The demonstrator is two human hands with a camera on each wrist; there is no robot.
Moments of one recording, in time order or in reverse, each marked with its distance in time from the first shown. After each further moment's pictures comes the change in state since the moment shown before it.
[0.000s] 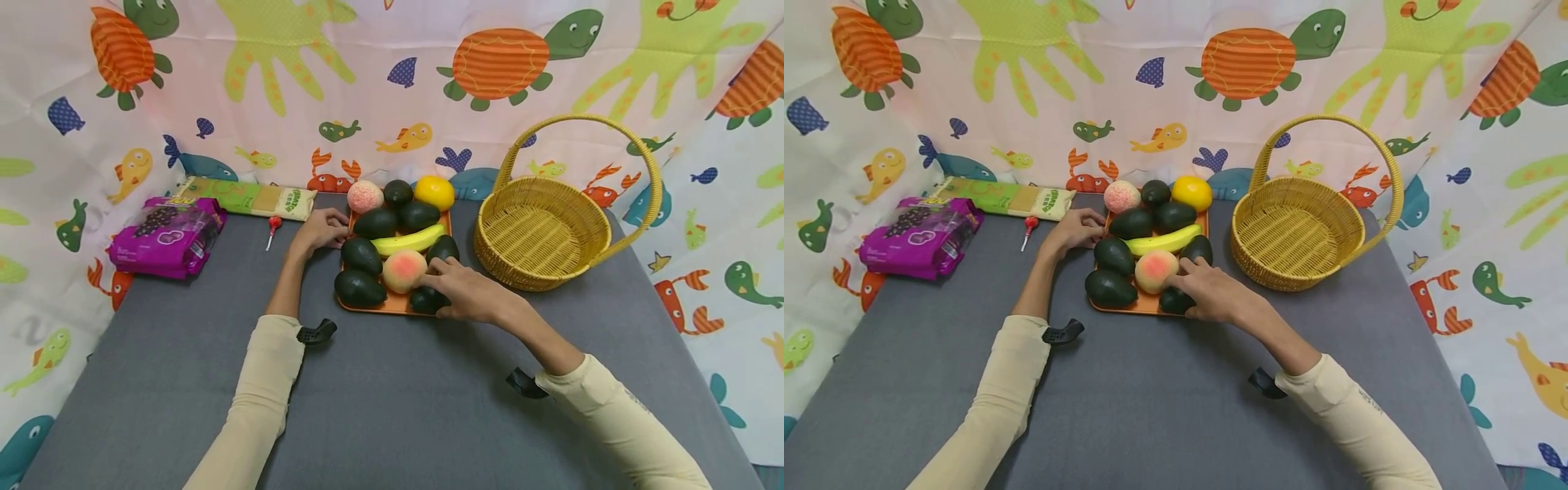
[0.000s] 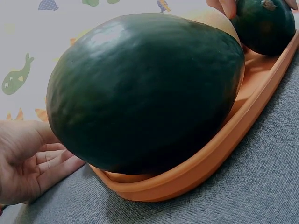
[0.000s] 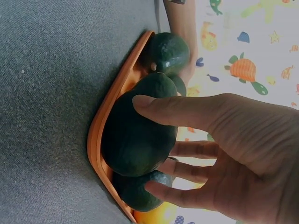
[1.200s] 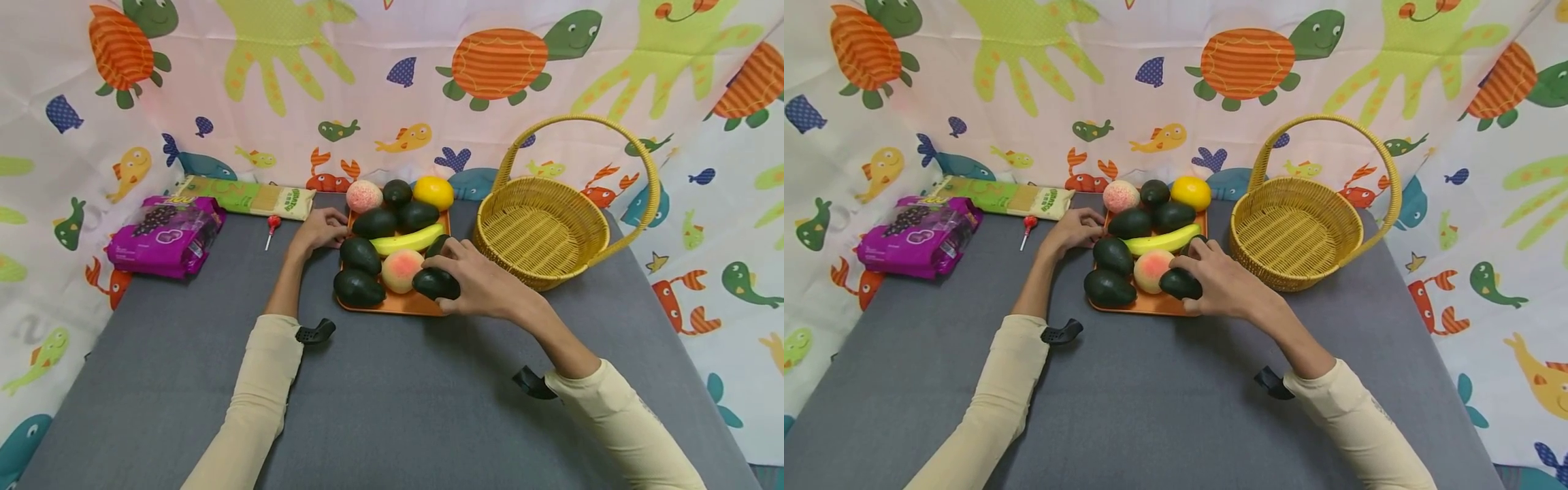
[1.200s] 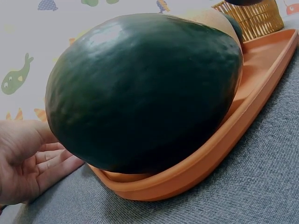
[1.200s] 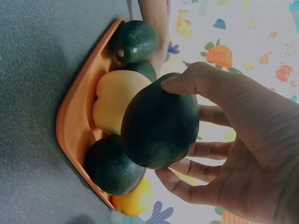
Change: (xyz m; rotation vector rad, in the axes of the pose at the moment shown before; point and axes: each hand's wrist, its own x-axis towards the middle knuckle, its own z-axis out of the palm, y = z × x) left_hand 0.001 0.000 0.000 0.022 0.018 -0.004; right_hand -0.011 -0.002 -0.023 0.076 0.147 0.091
